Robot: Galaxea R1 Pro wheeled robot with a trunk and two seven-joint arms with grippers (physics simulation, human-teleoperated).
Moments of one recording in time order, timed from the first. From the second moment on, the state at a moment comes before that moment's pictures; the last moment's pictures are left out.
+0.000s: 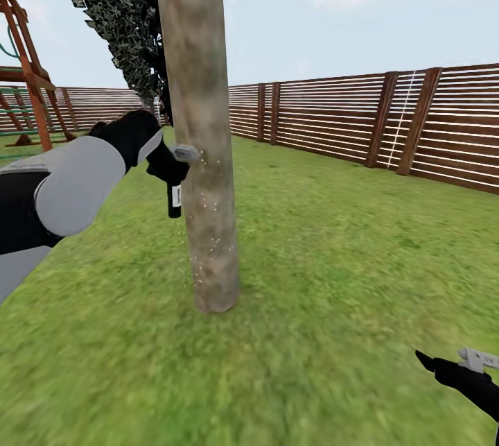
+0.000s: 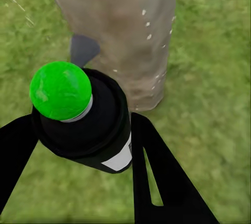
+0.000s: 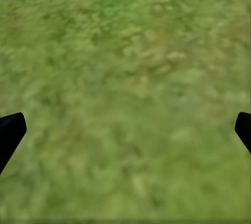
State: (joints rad) left arm -1.82 -0.03 0.07 -0.02 -0.47 1.00 -0.38; right arm -0.47 -0.11 -1.12 -1.00 0.66 0.26 0.81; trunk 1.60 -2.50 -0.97
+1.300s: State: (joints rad) left arm -1.35 0.01 0.08 -0.02 -0.46 0.78 -0.36; right arm -0.47 -0.11 -1.12 -1.00 0.66 0.26 0.81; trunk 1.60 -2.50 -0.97
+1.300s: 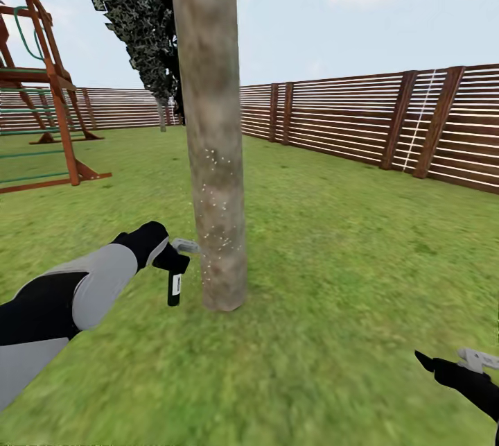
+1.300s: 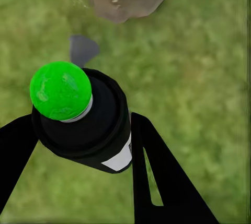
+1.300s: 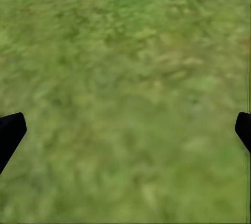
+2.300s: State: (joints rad) left arm -1.33 0.00 0.08 -0.02 -0.41 0.79 -0.36; right arm -0.47 -0.11 -1.12 -1.00 0.66 0.27 0.81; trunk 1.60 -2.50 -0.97
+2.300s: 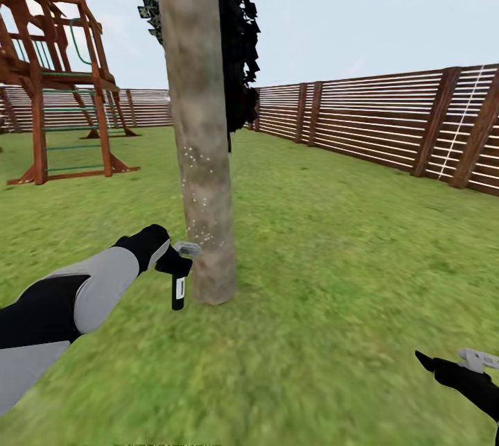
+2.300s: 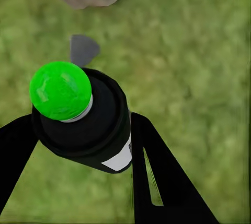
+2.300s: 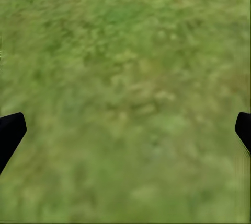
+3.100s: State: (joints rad) left arm -1.33 0.01 0.08 -0.02 -0.42 0.79 -0.36; right arm -0.47 -0.11 -1.12 -1.00 0.66 0.26 0.81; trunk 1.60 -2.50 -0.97
